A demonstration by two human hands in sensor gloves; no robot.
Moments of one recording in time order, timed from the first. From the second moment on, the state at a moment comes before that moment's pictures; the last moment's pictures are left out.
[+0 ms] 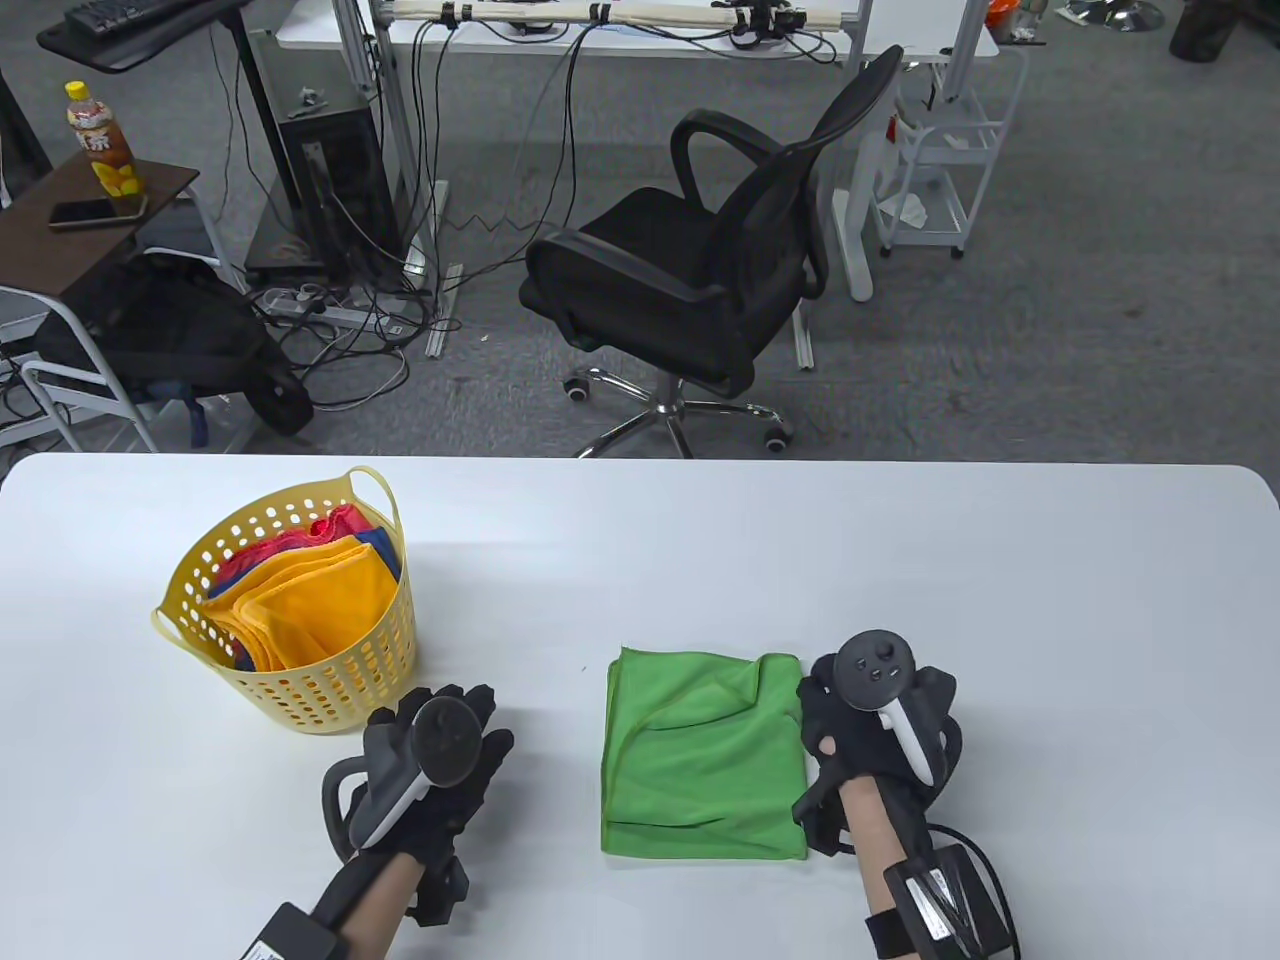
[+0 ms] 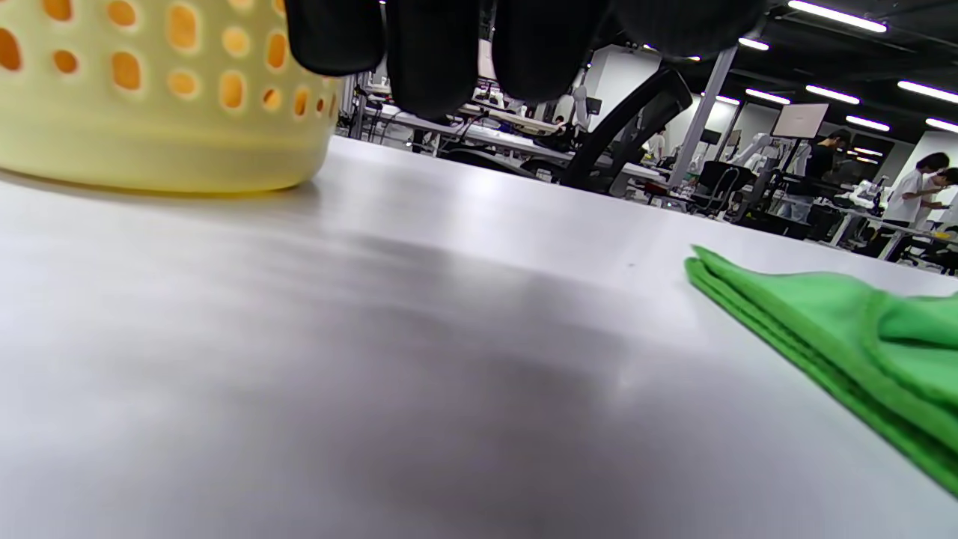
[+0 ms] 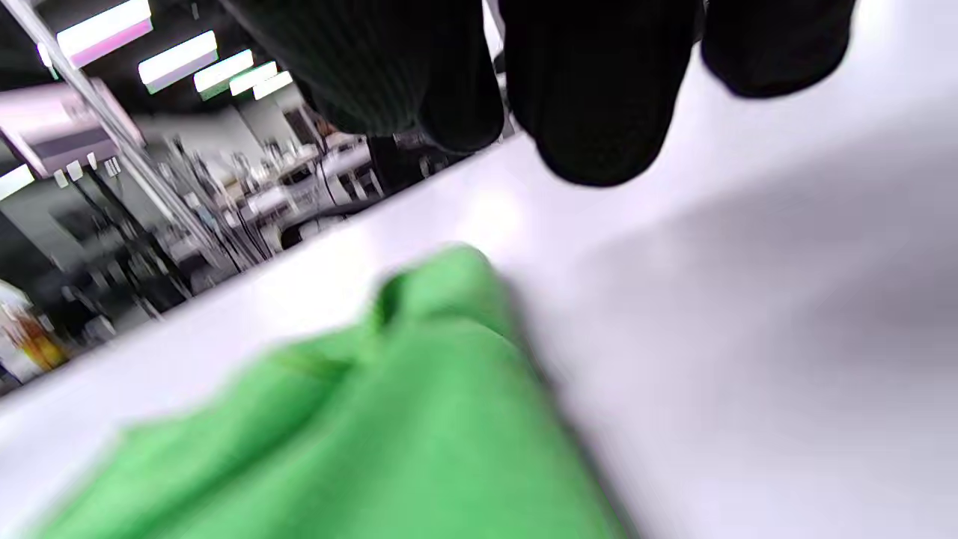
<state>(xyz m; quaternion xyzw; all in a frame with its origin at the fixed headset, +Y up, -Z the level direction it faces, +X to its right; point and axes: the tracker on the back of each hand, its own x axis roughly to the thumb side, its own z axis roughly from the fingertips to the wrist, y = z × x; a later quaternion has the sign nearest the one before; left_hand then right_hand) -0.215 -0.754 -0.307 -0.05 0.04 0.10 0.99 0.186 -0.746 -0.359 -0.12 0.06 0.97 0.22</state>
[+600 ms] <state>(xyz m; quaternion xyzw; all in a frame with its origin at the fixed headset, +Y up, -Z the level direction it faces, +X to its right) -0.223 -0.760 -0.311 -0.05 0.05 0.09 0.99 0.069 -0.737 -0.404 0.09 -0.07 0.99 0.12</state>
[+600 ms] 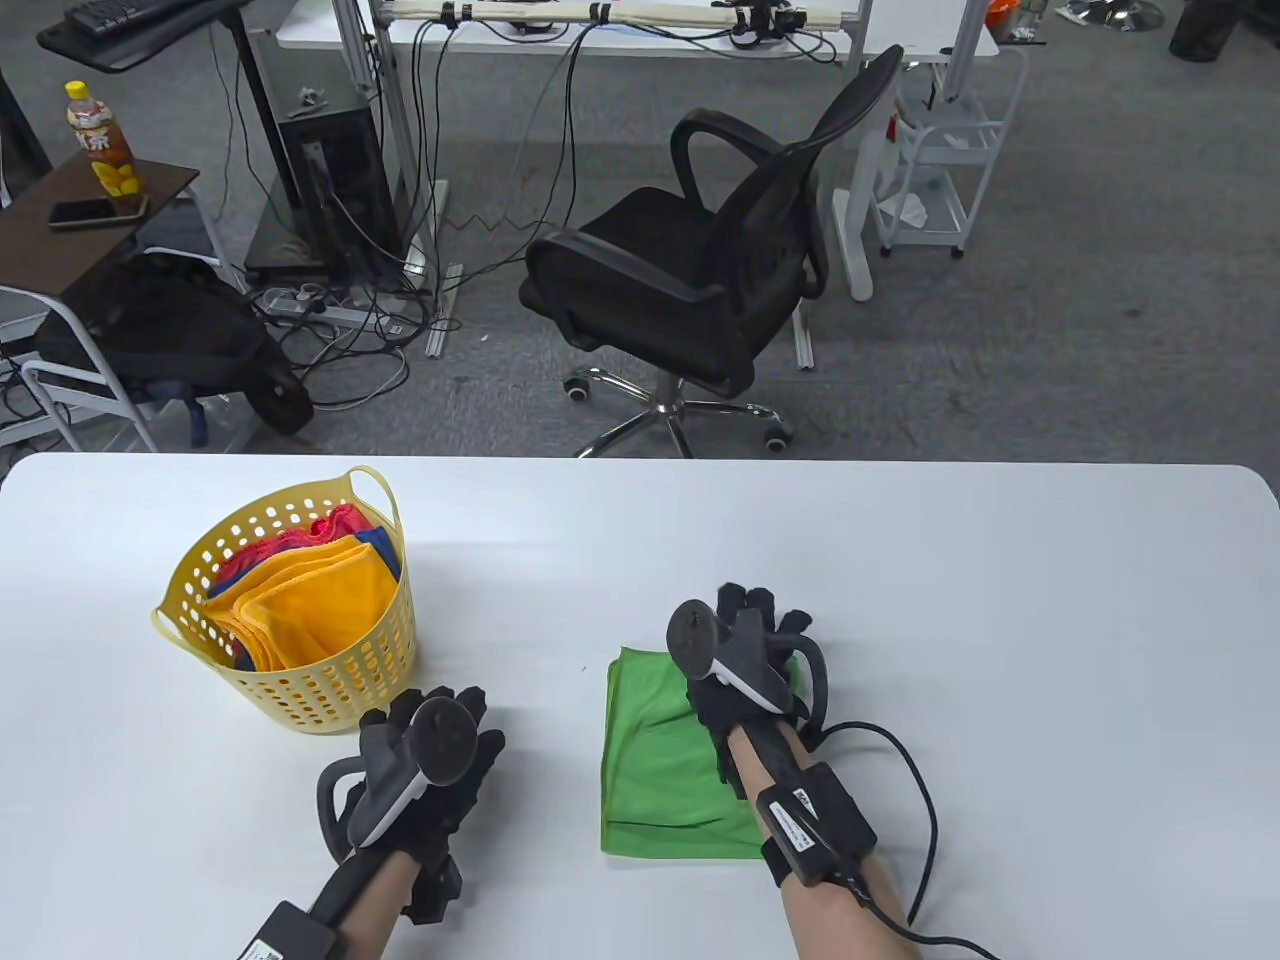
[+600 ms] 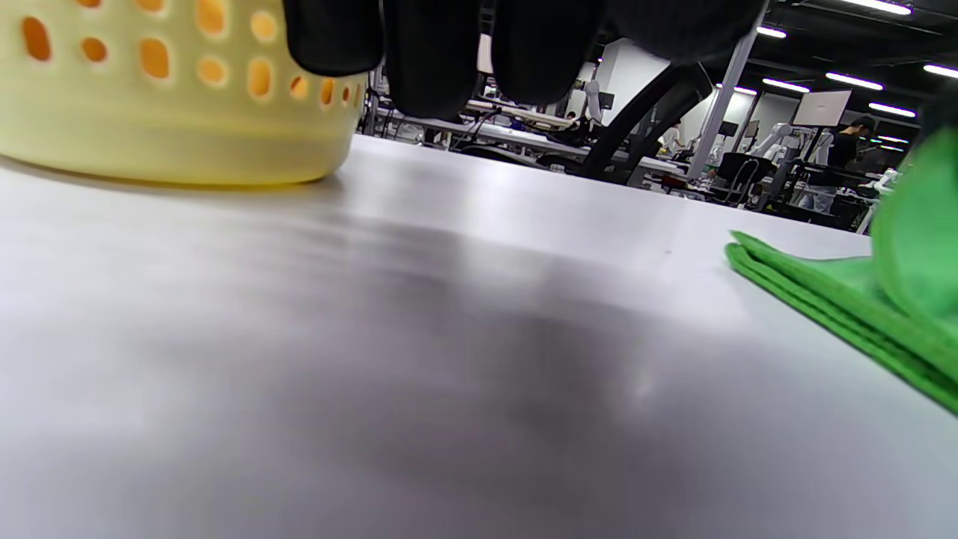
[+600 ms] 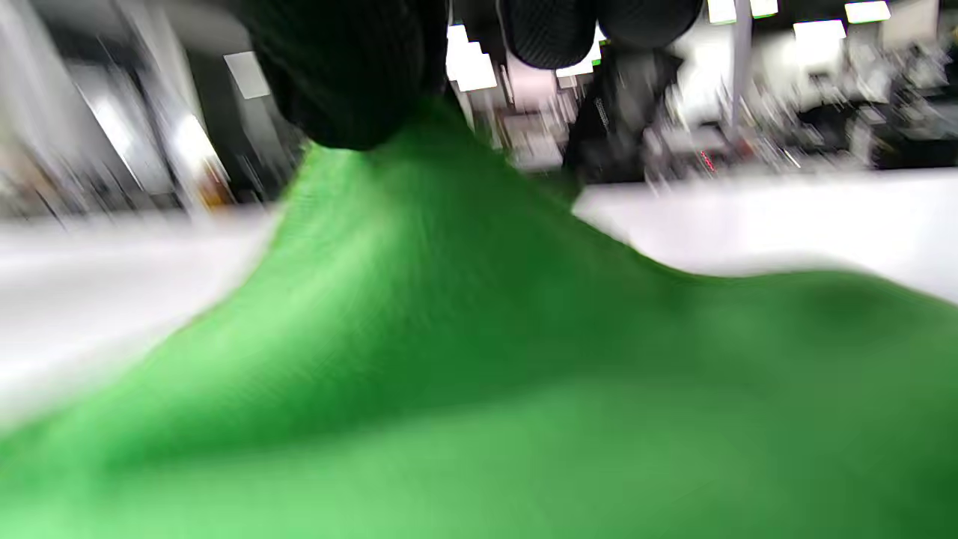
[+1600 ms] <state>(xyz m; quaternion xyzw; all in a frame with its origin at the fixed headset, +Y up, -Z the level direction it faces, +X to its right) -0.205 -0.779 -0.307 -0.08 0.03 0.04 1.00 0.263 -0.796 -0.383 -0.10 0.32 0.93 0.14</state>
